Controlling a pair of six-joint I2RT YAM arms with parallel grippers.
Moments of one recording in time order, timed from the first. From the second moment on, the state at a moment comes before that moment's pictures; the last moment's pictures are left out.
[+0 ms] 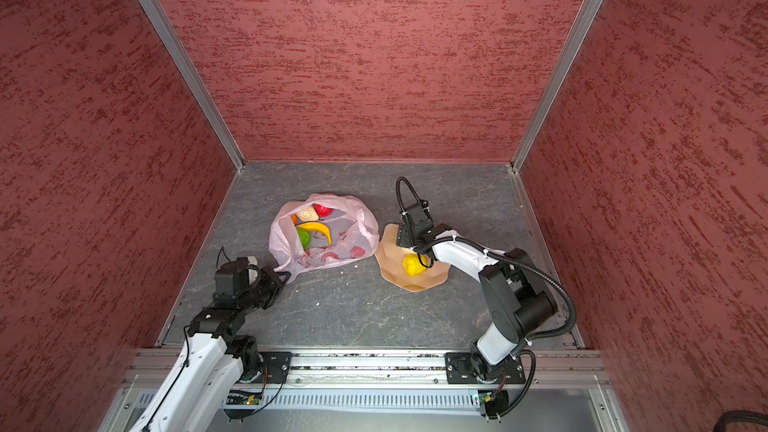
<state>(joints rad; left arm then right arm) -0.03 0.54 0.24 -0.41 0.34 -1.06 0.52 1.61 0.97 -0.33 0.16 0.64</state>
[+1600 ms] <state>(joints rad) -0.04 0.45 0.27 -0.52 0.29 -1.06 0.96 2.21 1.87 -0.50 0.00 0.42</state>
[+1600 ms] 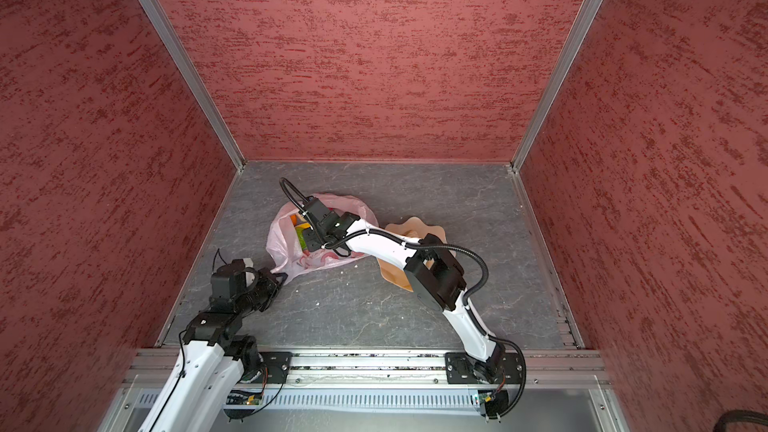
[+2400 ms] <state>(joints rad) -0.04 0.36 0.28 -0.63 0.26 -1.06 0.96 2.38 1.98 -0.30 -0.01 0.62</state>
